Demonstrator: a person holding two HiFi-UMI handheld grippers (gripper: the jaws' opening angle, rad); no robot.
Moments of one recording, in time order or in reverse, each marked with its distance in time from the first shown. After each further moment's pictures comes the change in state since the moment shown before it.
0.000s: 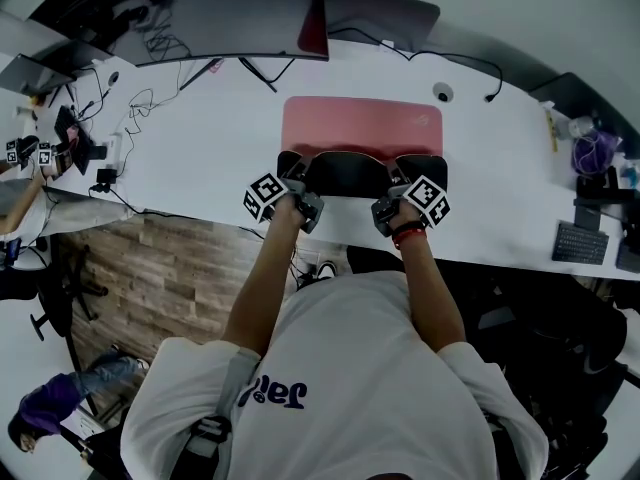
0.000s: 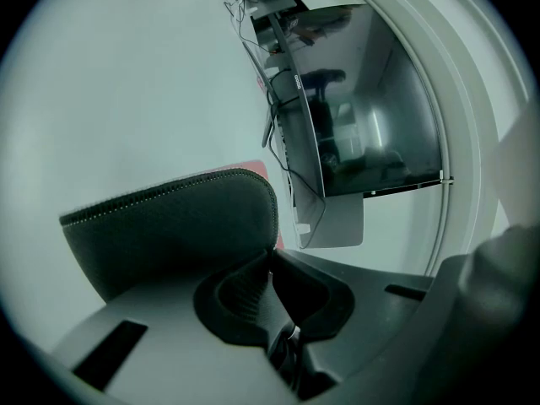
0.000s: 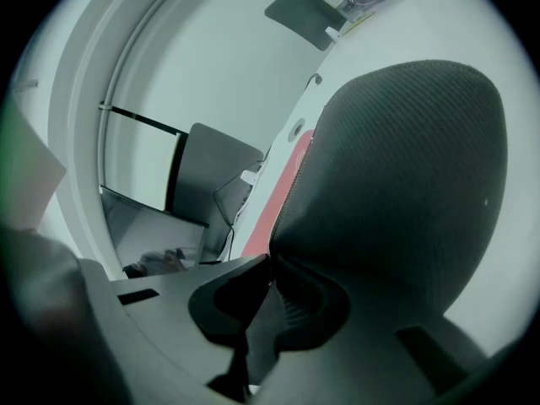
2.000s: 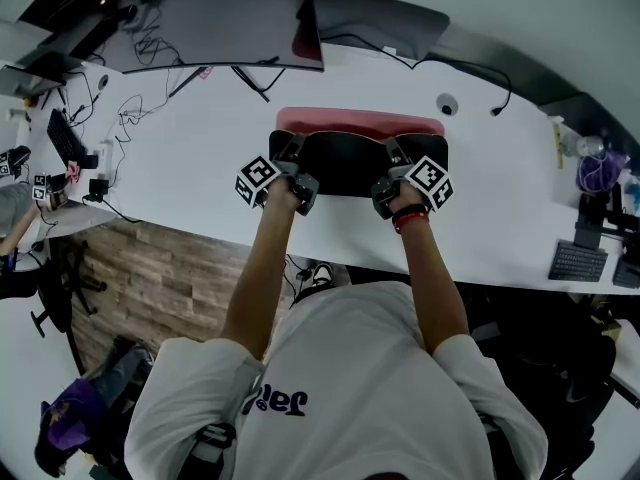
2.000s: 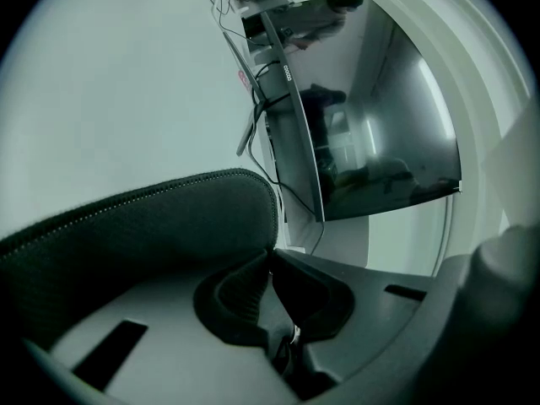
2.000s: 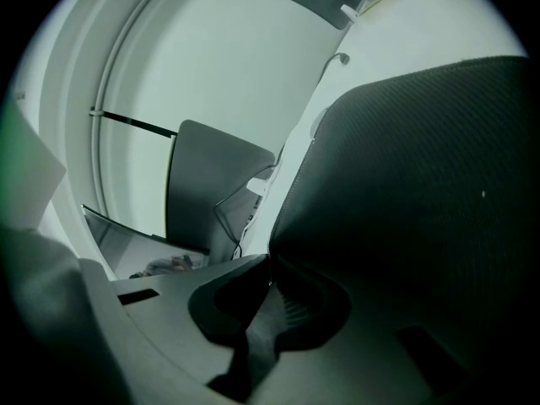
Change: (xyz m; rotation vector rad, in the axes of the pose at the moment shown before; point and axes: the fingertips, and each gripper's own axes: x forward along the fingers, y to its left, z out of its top) left arm 0.089 -0.035 0.057 0.014 -0.066 -0.038; right arm 0.089 0.033 0.066 0.021 0.013 0.055
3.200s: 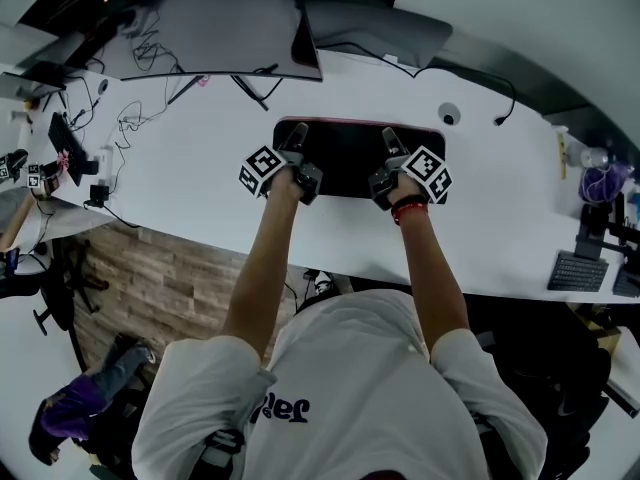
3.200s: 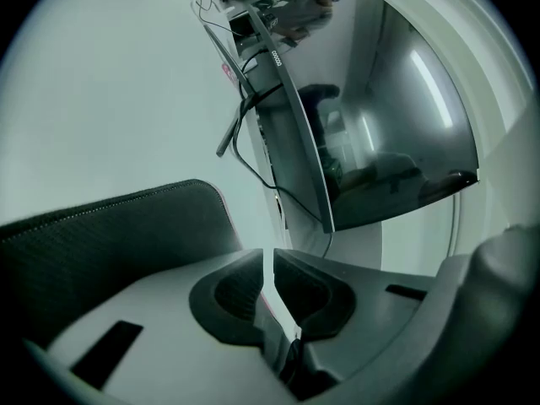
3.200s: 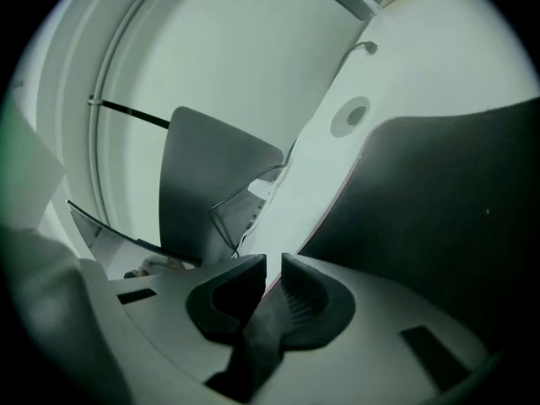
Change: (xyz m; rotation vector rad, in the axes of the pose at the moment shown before) left arm 0.054 -0.010 0.021 0.062 -0.035 0.018; right arm 0.049 0.011 0.030 -0.052 0.014 0.001
